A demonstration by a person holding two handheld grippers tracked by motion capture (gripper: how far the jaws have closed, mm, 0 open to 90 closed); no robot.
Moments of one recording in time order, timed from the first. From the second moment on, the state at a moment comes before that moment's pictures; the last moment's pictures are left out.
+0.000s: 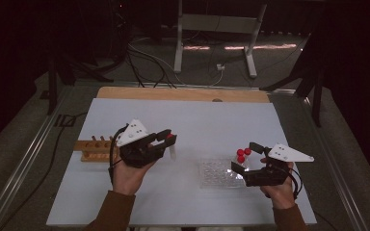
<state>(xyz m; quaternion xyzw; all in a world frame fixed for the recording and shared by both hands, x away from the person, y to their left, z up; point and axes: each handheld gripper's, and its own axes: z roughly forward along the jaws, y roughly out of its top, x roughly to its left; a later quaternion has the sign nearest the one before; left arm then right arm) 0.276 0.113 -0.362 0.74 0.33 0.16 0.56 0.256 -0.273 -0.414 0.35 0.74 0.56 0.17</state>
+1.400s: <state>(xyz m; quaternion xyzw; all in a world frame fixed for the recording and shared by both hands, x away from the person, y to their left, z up) 0.297 0.200 -0.378 0.71 0.43 0.30 0.47 0.255 -0.281 -0.414 0.35 0.73 0.56 0.17</state>
